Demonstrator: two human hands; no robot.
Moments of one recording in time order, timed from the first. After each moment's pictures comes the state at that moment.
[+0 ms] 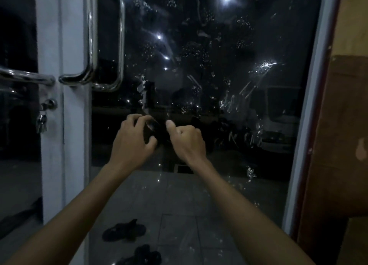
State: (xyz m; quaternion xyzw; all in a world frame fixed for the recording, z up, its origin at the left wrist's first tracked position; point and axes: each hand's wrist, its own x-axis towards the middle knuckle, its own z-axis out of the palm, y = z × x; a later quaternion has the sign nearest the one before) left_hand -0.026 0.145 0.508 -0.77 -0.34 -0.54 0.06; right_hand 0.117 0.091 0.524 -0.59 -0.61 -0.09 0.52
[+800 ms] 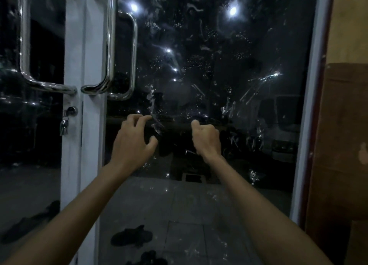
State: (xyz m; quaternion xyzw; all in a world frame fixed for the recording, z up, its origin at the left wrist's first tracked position) left_hand -0.050 0.101 0.513 -0.75 -0.36 -0.55 0.09; right_hand 0.145 0.074 0.533 -0.61 -0.54 -0.07 0.58
